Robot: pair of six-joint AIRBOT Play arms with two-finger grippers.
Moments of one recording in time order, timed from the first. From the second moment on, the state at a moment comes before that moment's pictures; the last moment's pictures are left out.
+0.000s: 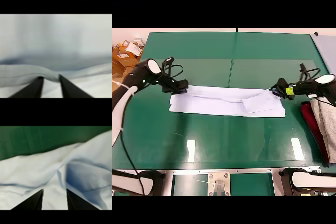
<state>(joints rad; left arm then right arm) -0.10 -1.62 1.38 1.22 -1.02 -1.58 -0.23 -1.48 1.11 -0.80 0.97 1.40</state>
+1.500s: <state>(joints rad) 0.08 -1.69 1.71 1.02 -1.23 -1.59 -0.40 -1.87 1.35 -0.69 1.36 0.95</state>
